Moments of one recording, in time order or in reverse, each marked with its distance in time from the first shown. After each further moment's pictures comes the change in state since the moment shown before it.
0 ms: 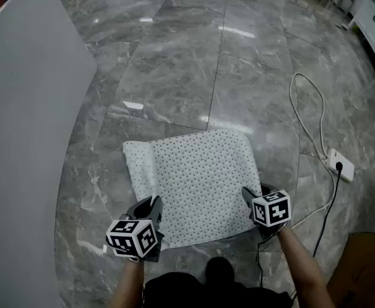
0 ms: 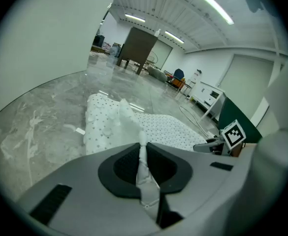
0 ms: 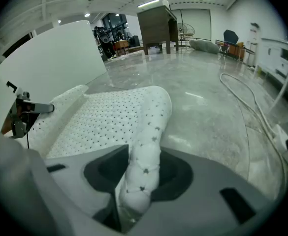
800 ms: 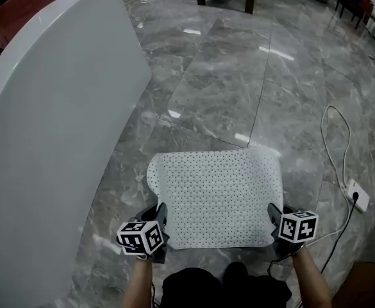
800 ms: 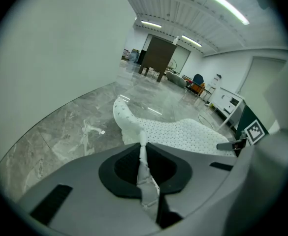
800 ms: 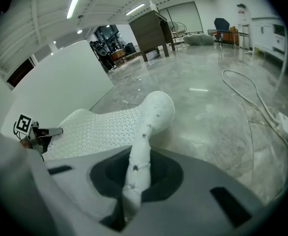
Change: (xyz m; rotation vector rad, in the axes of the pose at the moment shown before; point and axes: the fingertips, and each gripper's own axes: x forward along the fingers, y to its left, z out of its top) left arm -0.092 0.075 0.013 -0.108 -0.053 0.199; right arm -0.055 0.056 0.036 0.138 -0.052 0.124
